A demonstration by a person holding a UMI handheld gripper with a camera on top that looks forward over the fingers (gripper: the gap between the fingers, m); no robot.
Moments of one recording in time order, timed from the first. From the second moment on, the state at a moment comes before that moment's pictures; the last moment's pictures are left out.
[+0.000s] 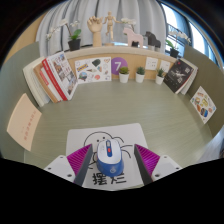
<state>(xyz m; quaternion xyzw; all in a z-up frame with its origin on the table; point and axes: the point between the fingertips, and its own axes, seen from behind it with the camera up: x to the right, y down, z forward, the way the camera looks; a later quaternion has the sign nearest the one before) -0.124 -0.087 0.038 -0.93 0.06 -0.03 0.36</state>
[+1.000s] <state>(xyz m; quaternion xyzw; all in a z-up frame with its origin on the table) -0.097 -0.276 0.262 -0.87 0.03 0.01 0.49</state>
